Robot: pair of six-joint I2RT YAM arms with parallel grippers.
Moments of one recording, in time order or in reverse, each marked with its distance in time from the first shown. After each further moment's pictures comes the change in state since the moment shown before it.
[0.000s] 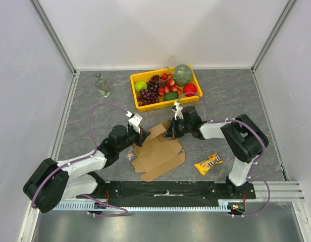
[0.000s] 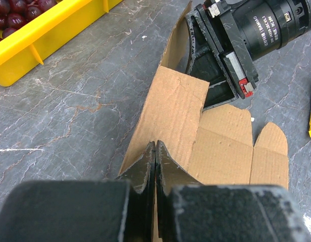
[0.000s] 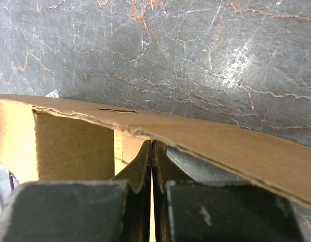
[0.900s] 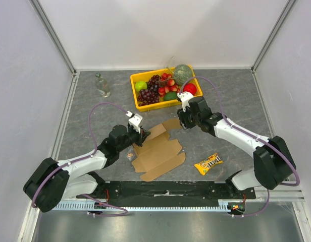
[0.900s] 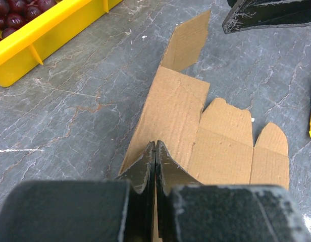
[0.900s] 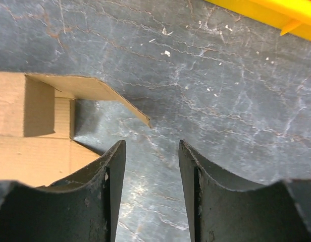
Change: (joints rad) left arm 0.000 0.005 0.004 0.000 0.000 0.000; right arm -0.001 -0.370 0.125 -0.500 0.482 -0.459
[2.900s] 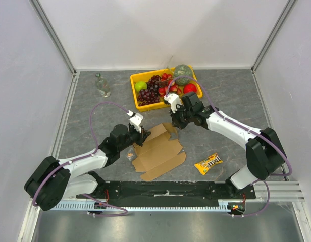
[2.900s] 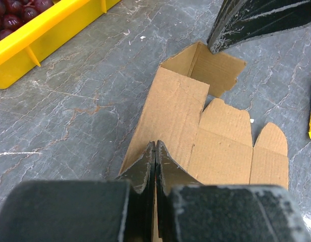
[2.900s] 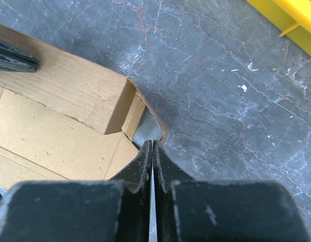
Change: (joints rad) left arm -0.002 0.021 0.013 0.002 0.002 0.000; right arm 0.029 0.122 0.165 -0.126 -0.286 -0.212
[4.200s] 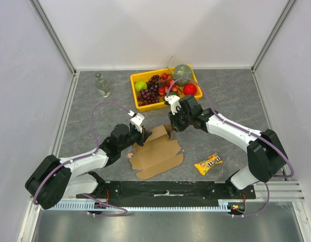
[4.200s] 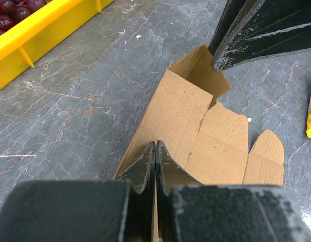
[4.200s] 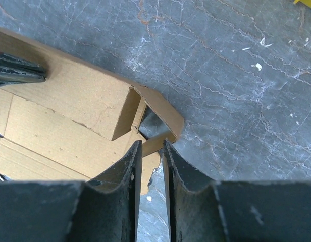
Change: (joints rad) left arm -0.009 0.018 0.007 0.005 0.005 0.000; right arm 0.048 -0.022 -0.033 -0.001 0.068 0.141
